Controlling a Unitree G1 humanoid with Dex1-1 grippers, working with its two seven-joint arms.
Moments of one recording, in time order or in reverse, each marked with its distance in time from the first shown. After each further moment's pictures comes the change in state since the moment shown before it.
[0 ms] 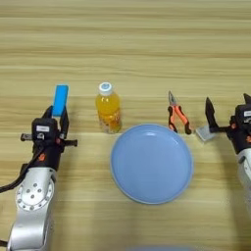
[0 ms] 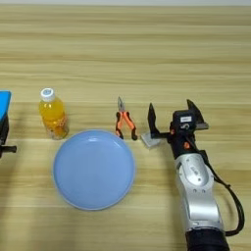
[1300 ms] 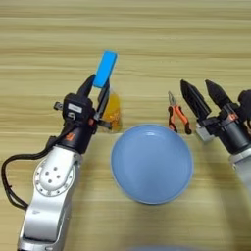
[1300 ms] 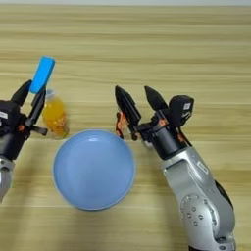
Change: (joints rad) left arm -0.067 -0.004 -0.234 -0.270 -0.001 0.113 -0.122; right arm 0.116 0.027 0.049 -0.623 0.749 0.593 0.191
